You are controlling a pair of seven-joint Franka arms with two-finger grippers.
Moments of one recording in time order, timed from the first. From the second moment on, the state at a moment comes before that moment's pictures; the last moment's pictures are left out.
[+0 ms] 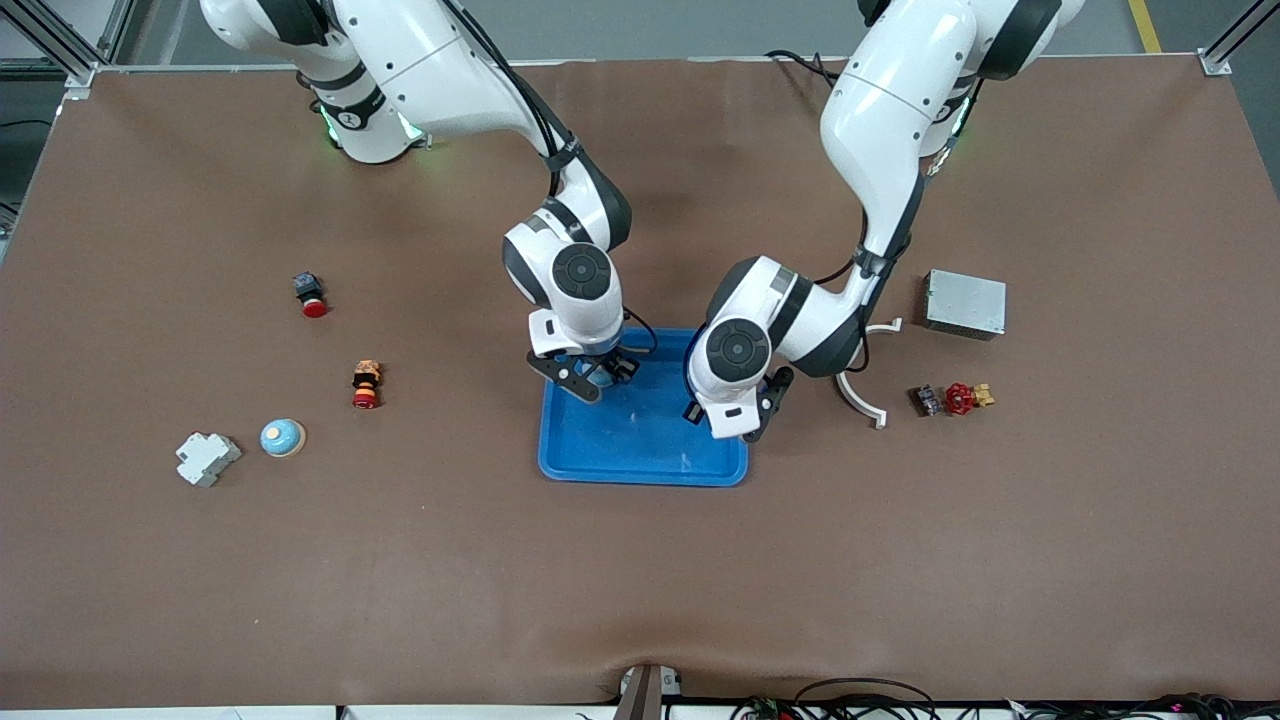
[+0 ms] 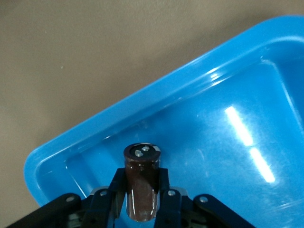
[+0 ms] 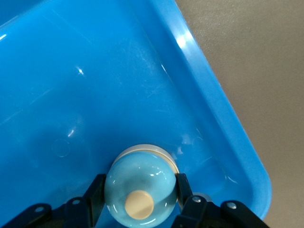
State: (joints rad) left arm -0.63 0.82 -0.01 -1.43 -0.14 2.12 -1.58; right arm 0.80 0.72 -0.07 -1.66 0.05 2.36 1.28
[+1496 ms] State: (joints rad) left arm -0.59 0.63 0.01 -1.40 -0.10 1.87 -1.40; right arm 0.58 0.70 -0.11 -1.55 0.03 2.26 0.81
